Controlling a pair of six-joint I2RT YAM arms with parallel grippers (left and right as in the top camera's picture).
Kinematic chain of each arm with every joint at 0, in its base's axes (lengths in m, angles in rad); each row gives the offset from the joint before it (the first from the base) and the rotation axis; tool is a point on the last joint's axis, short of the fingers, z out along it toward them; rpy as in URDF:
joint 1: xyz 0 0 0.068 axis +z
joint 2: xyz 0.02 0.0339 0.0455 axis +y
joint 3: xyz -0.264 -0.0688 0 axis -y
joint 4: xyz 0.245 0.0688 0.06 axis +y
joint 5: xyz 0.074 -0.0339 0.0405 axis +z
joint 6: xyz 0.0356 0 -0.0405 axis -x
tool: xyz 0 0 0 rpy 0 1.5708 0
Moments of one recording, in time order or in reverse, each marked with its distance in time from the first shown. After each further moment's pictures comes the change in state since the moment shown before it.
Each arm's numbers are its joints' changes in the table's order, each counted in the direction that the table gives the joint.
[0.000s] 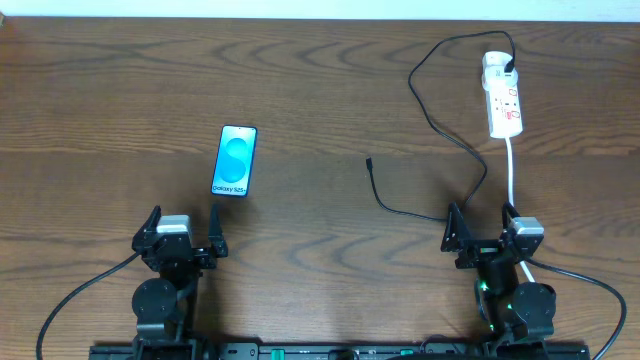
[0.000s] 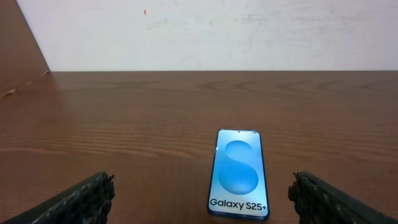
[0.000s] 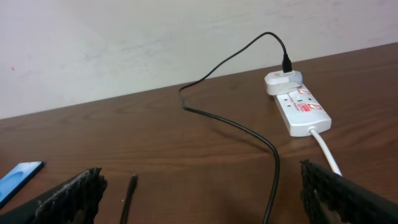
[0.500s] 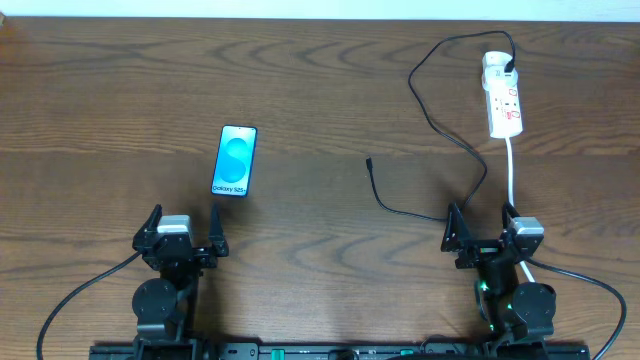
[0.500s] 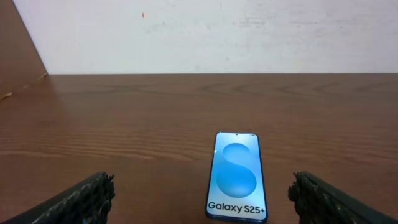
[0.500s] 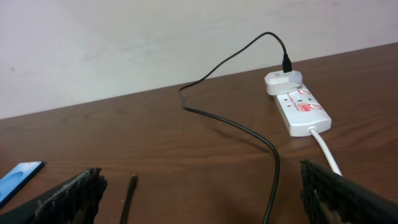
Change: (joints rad) left arm 0.000 0.000 -0.009 -0.021 -0.008 0.000; right arm 0.000 0.000 0.000 0.000 0.000 0.000
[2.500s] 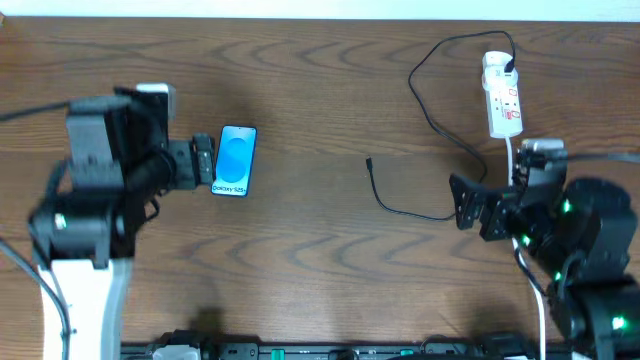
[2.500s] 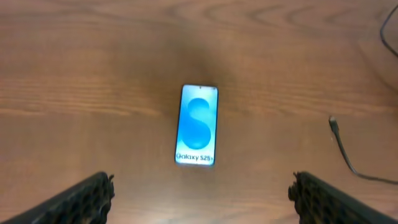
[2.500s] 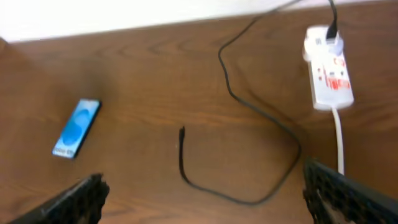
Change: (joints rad) left arm 0.000 1.143 1.346 0.909 -0.135 0.041; right arm 0.000 0.787 1.051 0.787 0.183 0.095
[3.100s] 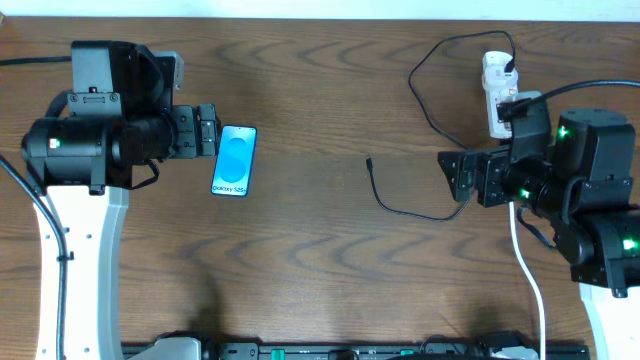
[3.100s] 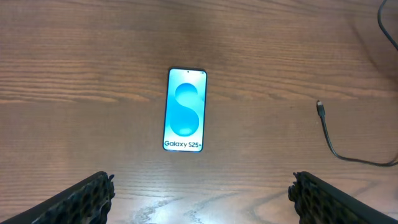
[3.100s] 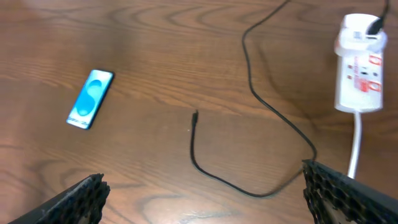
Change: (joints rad) left arm 0.000 0.239 0.272 0.192 -0.049 -0.002; right arm 0.000 0.282 0.286 0.162 0.105 0.114
